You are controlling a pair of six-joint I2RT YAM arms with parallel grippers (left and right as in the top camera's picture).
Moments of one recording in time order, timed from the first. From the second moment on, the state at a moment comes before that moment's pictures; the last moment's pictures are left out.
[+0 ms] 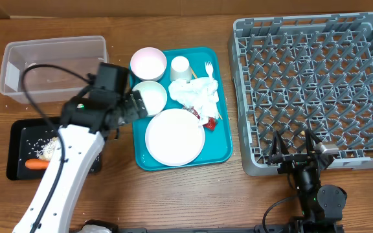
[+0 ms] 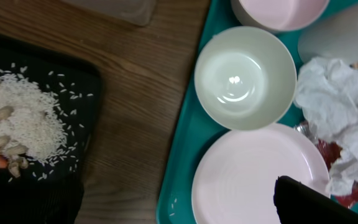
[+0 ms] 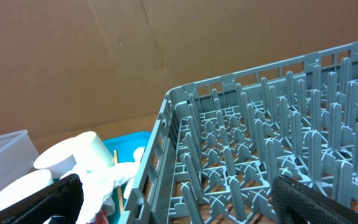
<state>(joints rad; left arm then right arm) -0.22 1.36 1.24 -1.01 -0.17 -0.61 -0.03 0.01 0.02 -0.02 -0.16 0.28</state>
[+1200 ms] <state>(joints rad) -0.54 1.92 1.24 -0.27 0.09 -1.25 -0.03 0.01 0.02 -0.02 -0.16 0.28</state>
